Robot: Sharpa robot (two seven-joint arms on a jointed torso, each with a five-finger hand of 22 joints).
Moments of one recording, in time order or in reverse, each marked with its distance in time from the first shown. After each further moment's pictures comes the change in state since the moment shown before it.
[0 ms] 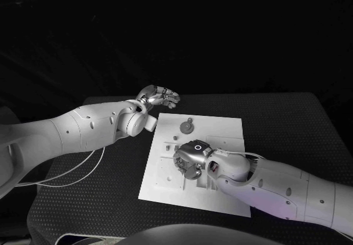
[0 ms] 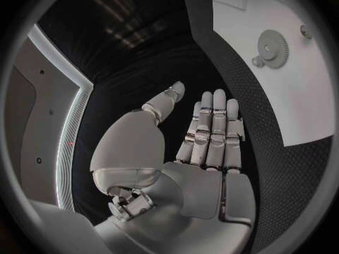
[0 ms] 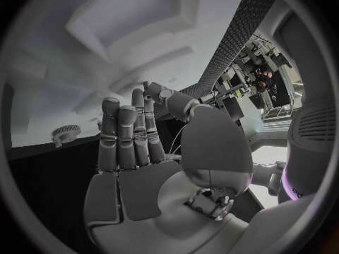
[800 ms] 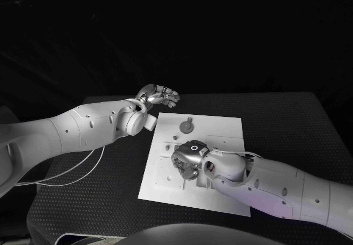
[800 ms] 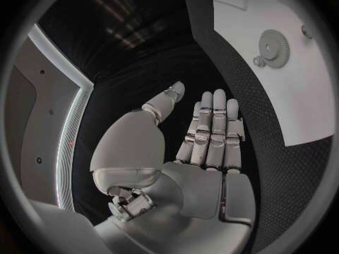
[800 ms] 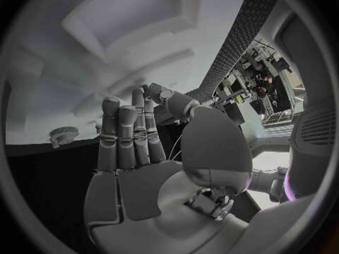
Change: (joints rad) left arm 0.004 -0.001 0.000 0.002 0.000 0.001 -0.001; left_hand 0.000 0.000 0.000 0.000 0.000 -0.004 0.004 0.000 0.000 0.000 0.000 0.000 -0.001 0.000 0.000 -0.004 0.003 0.000 0.000 0.000 -0.004 0.001; right arm 0.002 0.021 -0.001 -0.003 -0.040 0.046 -0.032; right_hand -0.012 0.007 -0.003 -0.008 0.023 -0.008 0.004 -0.009 0.005 -0.007 0.007 -0.021 0.000 -0.007 -0.001 -0.009 0.000 0.000 -0.007 0.001 -0.003 0.000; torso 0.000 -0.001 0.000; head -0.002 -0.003
